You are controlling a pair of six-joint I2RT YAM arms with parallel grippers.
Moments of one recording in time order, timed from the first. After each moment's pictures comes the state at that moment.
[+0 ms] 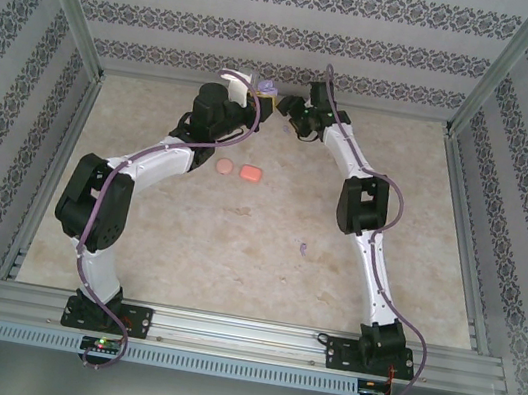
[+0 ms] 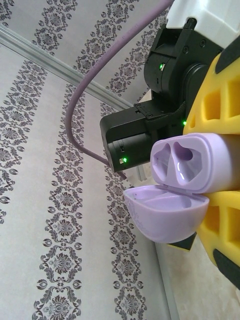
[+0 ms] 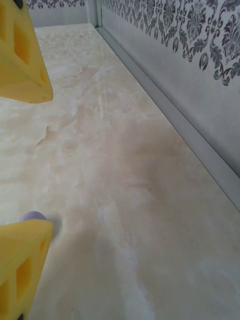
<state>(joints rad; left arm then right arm) -0.39 1.82 1.32 0.43 0.24 -0.31 0.28 2.79 2.61 -0.53 -0.36 0.90</state>
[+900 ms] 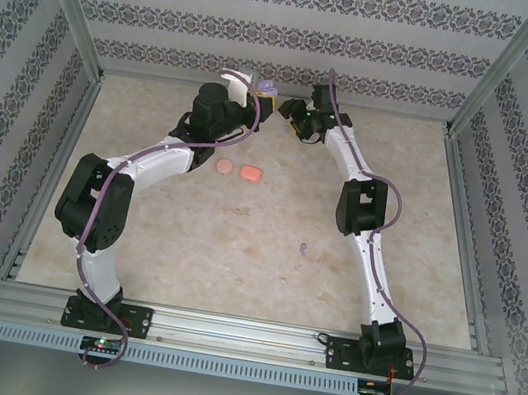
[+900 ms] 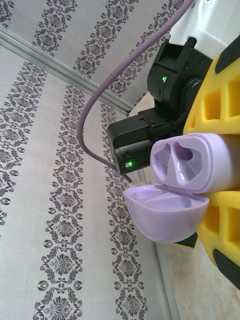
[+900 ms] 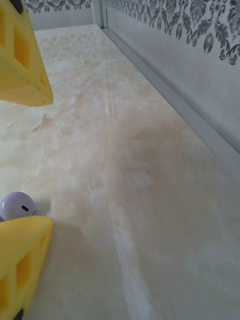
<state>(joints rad) -0.38 1.82 1.32 0.43 0.24 -0.31 0.27 2.88 2.72 -0.58 -0.43 0.89</state>
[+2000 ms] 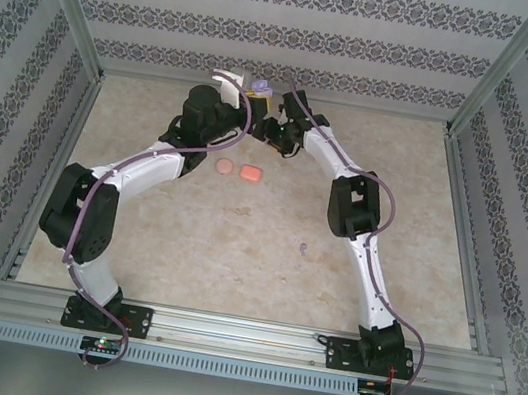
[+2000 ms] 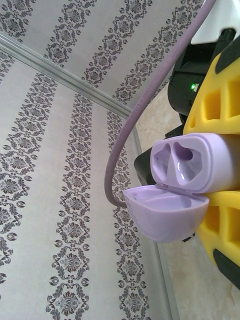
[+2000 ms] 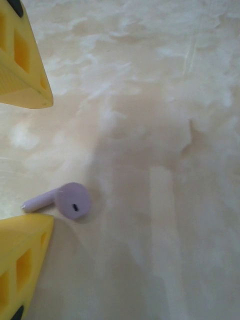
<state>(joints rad) -0.38 1.71 1.24 0.43 0.24 -0.33 0.41 2.66 2.39 -0.69 -0.35 0.64</state>
